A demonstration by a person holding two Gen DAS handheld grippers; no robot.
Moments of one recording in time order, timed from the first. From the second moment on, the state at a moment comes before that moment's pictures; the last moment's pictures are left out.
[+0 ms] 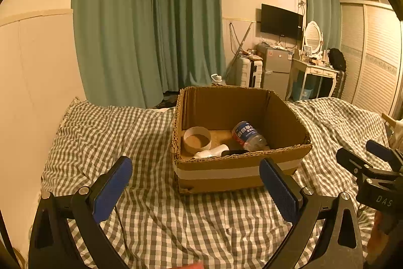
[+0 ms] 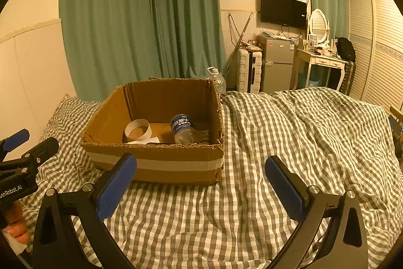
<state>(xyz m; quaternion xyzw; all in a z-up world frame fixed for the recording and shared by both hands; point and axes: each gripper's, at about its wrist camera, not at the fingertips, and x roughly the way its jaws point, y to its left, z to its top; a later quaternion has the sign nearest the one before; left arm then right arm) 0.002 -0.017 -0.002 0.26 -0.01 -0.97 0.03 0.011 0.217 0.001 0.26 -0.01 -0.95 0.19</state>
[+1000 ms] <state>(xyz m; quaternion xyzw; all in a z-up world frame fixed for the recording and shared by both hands) 0.003 -0.012 -0.001 0.26 -0.02 -0.97 0.02 0.011 0.216 -0.003 0.27 0.00 -0.94 0.19</state>
